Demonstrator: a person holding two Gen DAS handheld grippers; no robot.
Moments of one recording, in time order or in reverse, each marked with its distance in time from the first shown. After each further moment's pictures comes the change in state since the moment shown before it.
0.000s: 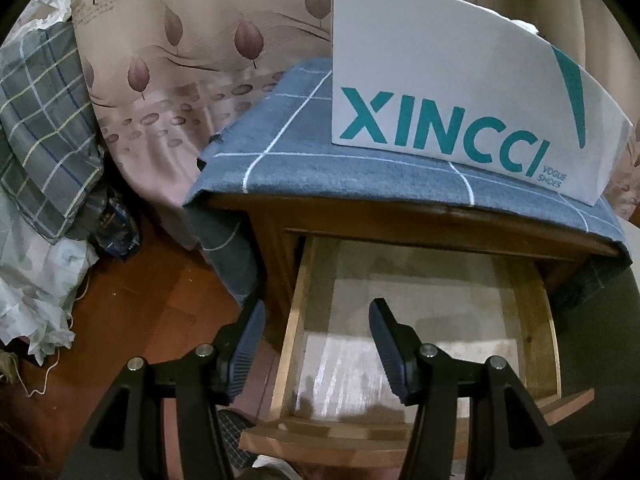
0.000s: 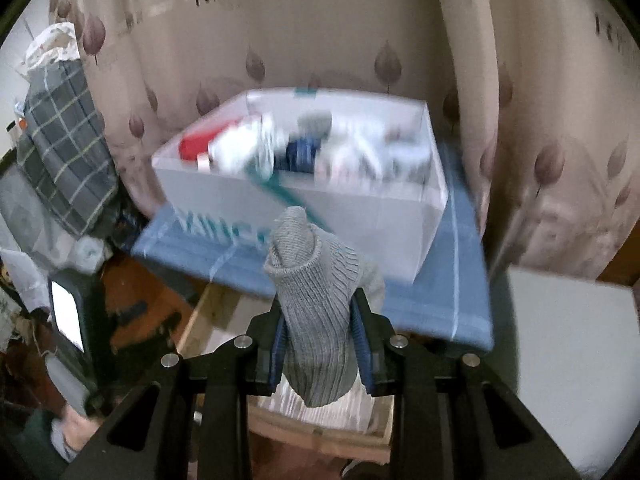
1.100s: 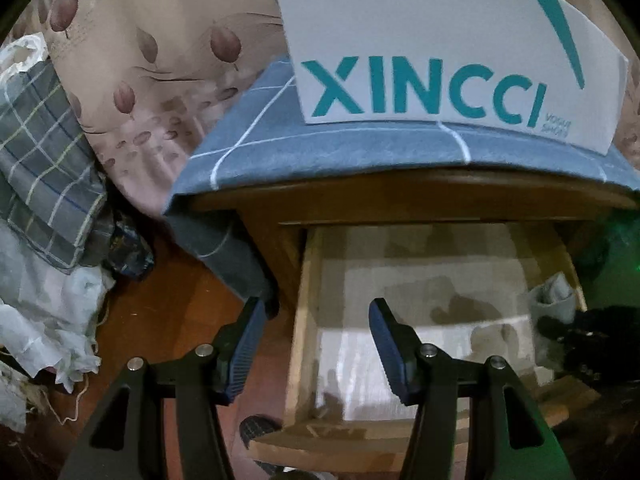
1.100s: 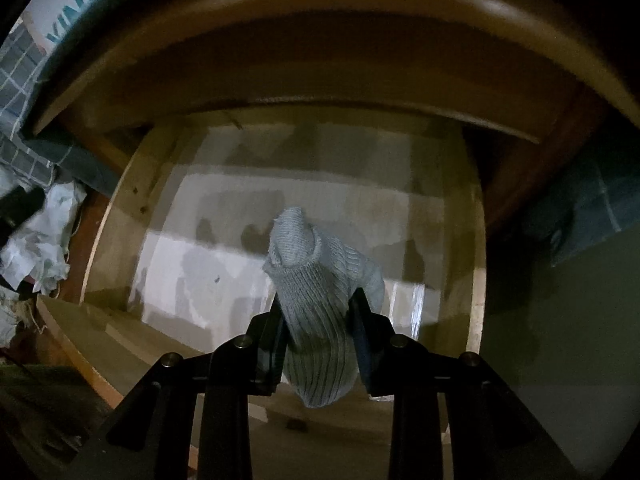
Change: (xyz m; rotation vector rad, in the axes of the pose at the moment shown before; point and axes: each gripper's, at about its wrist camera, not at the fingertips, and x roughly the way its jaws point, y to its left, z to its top) left arm 0.022 -0.013 -0.008 0.133 0.016 0.080; right arm 0.191 -0.022 -0.157 0.099 0.333 0.057
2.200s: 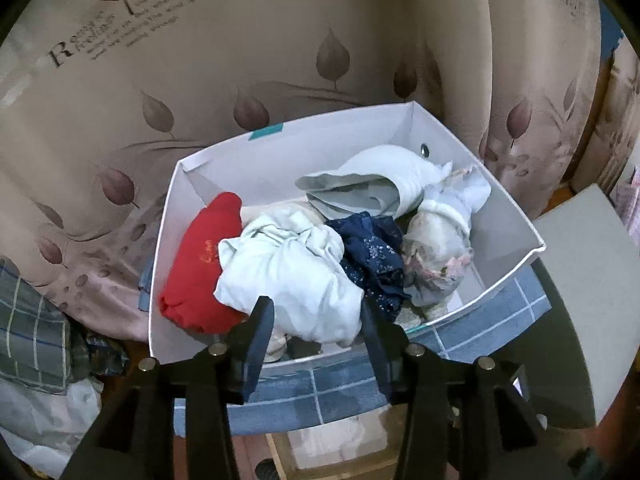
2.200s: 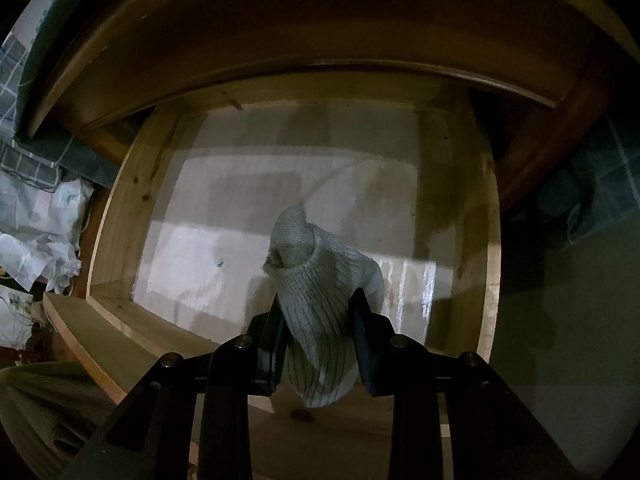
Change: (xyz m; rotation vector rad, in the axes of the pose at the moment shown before) left arm -0.085 -0.069 0.201 0.256 0.009 -0.252; right arm 0.018 -0.009 -0.001 0.050 0.110 0.053
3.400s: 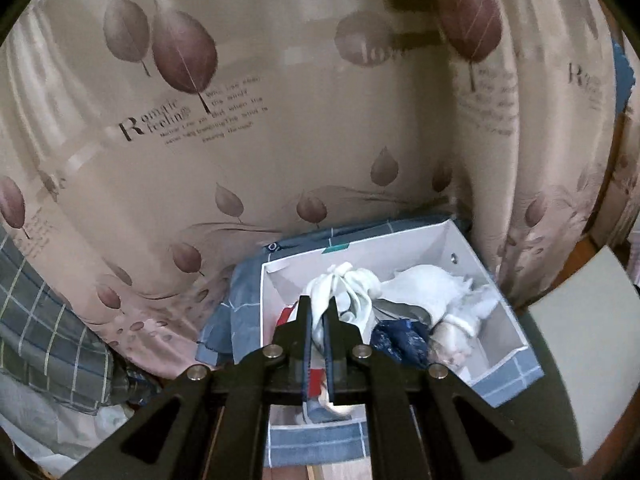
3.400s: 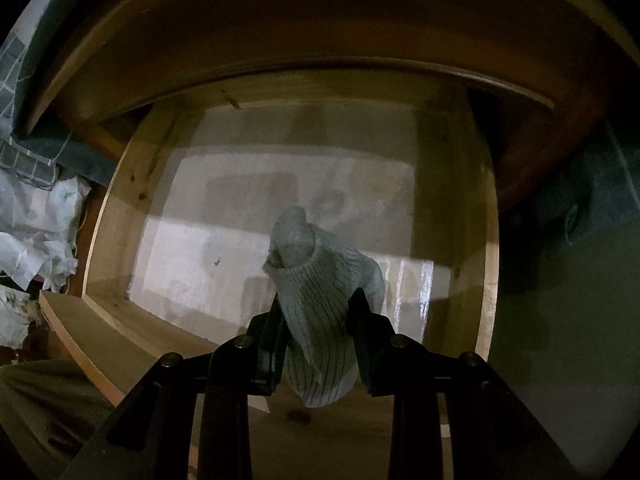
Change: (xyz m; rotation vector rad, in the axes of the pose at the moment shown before) left arm -0.081 0.035 0.071 -0.024 -0.170 0.121; right arm 0.001 -0.001 0.001 0.001 0.003 0.000
